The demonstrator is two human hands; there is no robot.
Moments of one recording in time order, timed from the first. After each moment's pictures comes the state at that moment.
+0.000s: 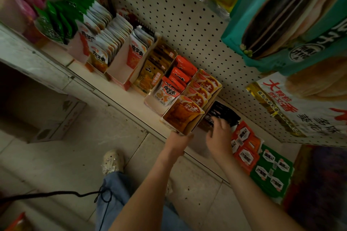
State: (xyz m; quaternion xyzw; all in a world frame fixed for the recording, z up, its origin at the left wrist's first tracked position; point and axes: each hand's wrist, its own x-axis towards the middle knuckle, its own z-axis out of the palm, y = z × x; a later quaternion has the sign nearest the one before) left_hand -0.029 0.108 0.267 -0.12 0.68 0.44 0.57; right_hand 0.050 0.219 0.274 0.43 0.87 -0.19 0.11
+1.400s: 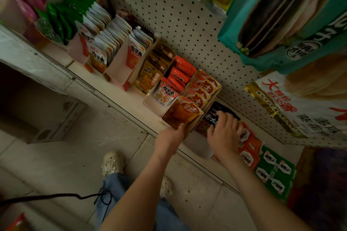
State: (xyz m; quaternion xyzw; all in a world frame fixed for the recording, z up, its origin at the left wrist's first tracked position) left_hand -0.049 0.104 0.271 -0.04 0.80 0.29 0.52; right_hand 0.048 0.229 0.282 0.36 0.93 -0.02 0.01
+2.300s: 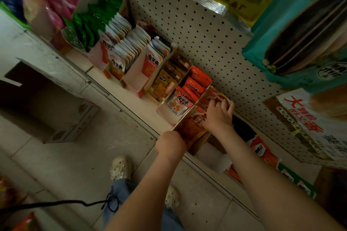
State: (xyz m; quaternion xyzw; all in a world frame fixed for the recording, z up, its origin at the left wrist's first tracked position) left_hand -0.078 0.092 0.286 0.10 0.87 0.07 0.47; right_hand -0.064 0.243 0.279 0.31 0.91 0.03 0.27
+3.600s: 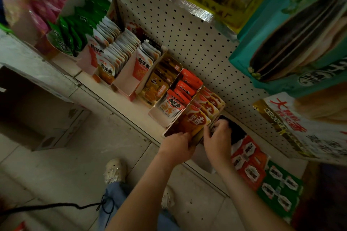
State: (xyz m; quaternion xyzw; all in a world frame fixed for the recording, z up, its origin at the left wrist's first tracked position) left_hand -0.073 0.103 0.280 0.38 0.83 0.15 0.37; right_hand 0.007 0.215 0.283 0.48 0.85 -0.23 -0.02
